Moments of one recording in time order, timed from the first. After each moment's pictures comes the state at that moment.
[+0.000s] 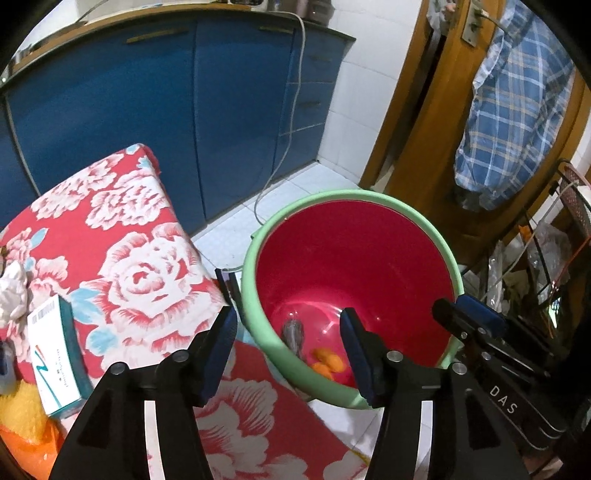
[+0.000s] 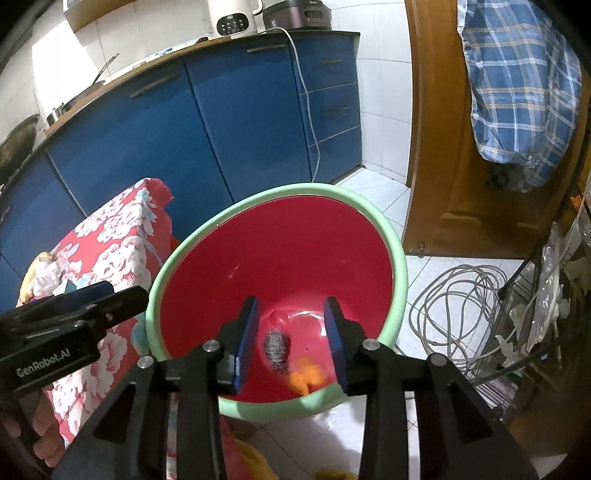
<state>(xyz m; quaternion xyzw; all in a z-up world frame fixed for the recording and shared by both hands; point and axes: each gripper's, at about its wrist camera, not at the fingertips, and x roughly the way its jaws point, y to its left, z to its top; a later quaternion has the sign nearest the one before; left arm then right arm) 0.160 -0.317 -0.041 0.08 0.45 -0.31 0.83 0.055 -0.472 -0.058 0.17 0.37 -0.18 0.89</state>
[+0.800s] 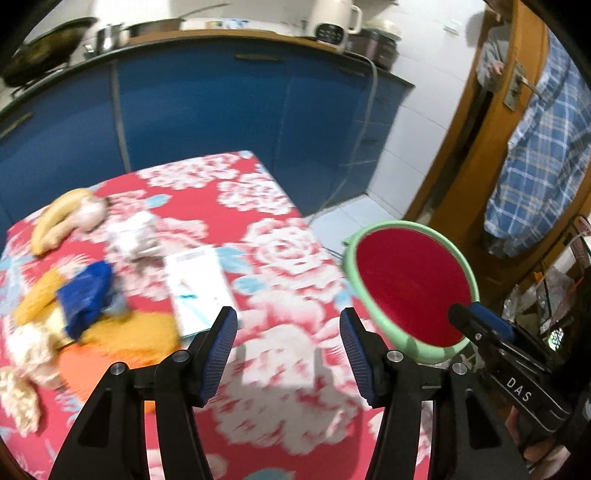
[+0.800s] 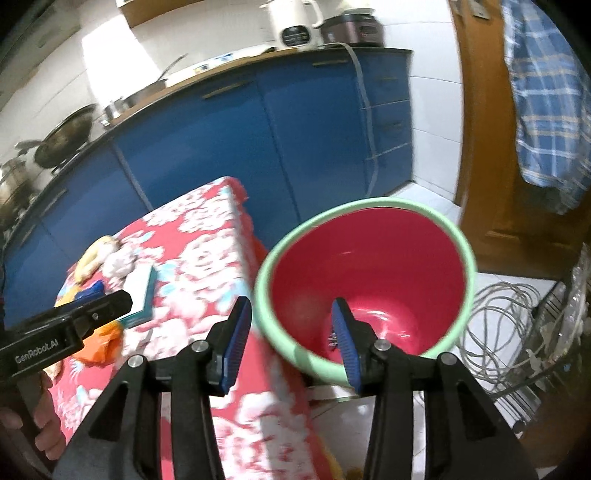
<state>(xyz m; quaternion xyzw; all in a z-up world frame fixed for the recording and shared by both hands) 0.129 -0.178 0.002 0.01 0.42 -0.22 0.88 0.051 -0.386 -0.020 0.16 0.35 -0.08 0.92</state>
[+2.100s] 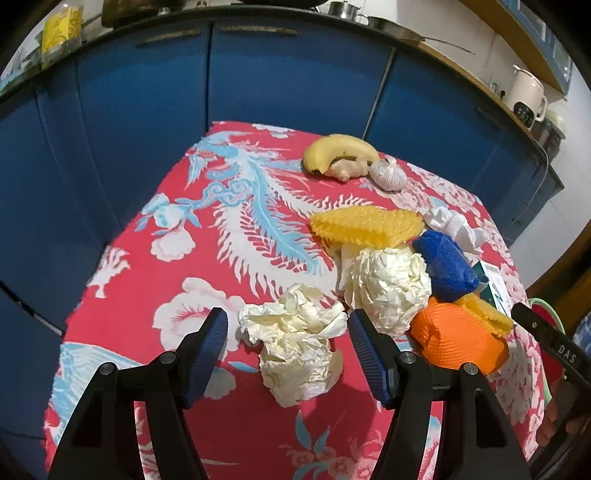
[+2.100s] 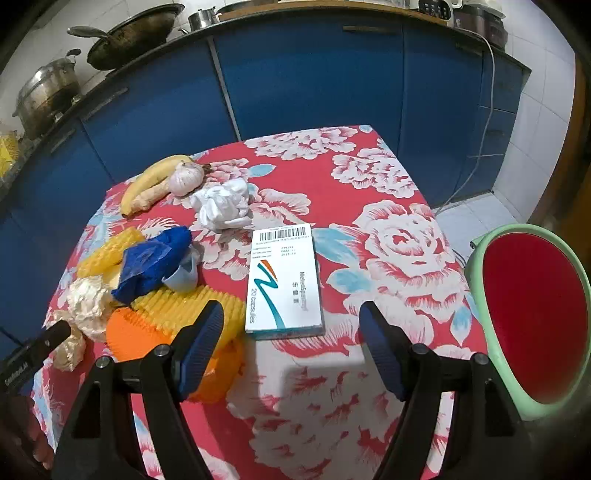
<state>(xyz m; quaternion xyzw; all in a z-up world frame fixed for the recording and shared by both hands) 0.126 0.074 -0.049 -0.12 0.43 0.05 0.89 0.170 -0.219 -0.047 0.07 0.44 0.02 0.90</state>
